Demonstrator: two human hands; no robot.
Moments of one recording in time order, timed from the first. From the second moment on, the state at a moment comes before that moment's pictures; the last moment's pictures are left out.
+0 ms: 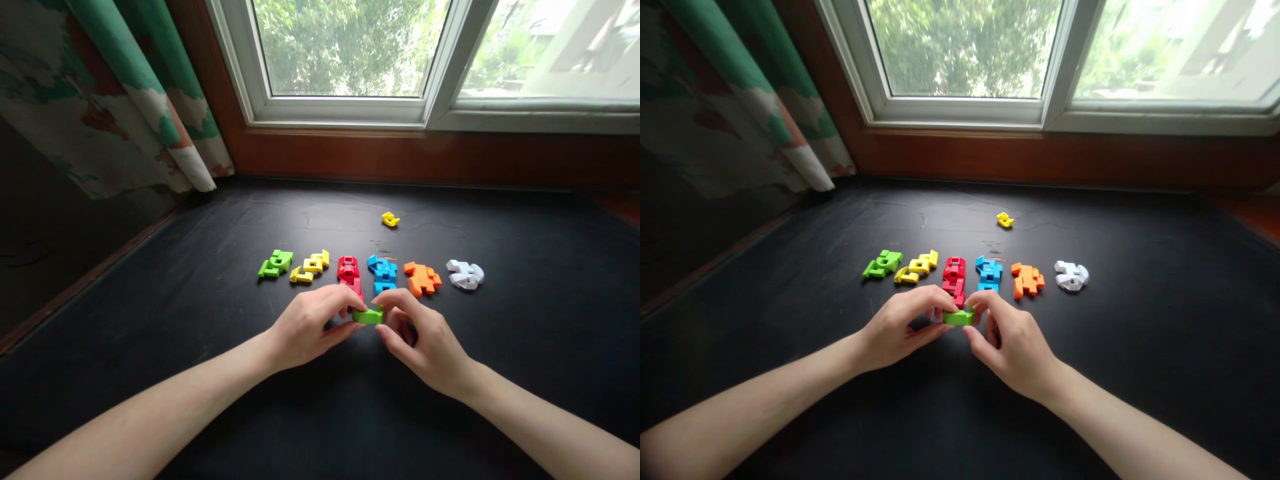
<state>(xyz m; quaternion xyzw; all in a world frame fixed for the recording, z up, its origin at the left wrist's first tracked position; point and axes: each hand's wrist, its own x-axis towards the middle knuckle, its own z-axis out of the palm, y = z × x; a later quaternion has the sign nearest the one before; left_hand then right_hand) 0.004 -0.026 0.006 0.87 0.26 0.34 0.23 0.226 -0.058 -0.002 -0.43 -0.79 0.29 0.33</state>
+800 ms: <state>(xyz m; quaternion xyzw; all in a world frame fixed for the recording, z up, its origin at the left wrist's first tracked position) 0.003 -0.026 0.006 0.88 0.27 0.33 0.23 0.225 -0.056 0.000 -0.43 -0.80 0.28 0.31</state>
